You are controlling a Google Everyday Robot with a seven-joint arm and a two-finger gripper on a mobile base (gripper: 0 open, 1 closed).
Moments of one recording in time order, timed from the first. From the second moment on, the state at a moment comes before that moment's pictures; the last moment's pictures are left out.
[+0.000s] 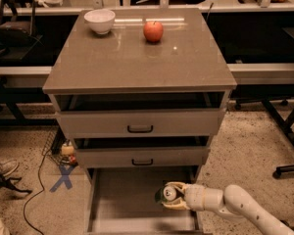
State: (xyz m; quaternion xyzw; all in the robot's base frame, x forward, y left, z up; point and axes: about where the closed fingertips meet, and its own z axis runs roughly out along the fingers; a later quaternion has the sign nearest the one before) arm 0.491 -0.098 0.379 -0.53 0.62 0.29 0.50
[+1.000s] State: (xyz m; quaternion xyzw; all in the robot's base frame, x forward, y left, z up) arm 0.457 -0.178 0.614 -0.56 0.60 0.21 0.53
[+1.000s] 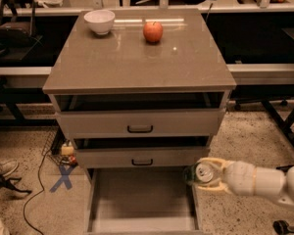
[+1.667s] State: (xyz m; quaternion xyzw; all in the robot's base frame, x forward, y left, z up) arm 0.446 -0.199 0.700 -0.58 0.58 0.16 0.55
